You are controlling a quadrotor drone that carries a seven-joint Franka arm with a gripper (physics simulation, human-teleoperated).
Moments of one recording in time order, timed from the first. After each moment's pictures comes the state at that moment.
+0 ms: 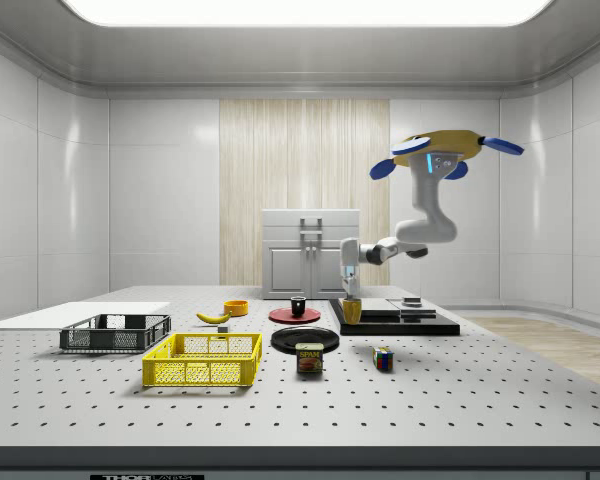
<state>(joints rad) -1.08 -1.55 1.21 -2.75 -1.91 1.68 1.49</state>
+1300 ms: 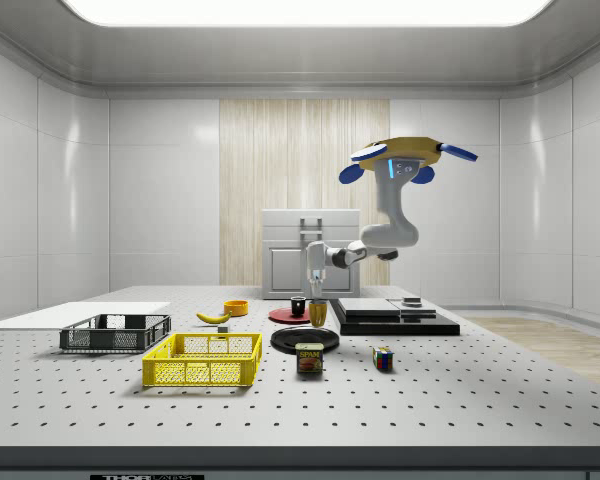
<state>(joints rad) -1.08 -1.55 1.22 -2.74 -1.91 1.69 1.50</state>
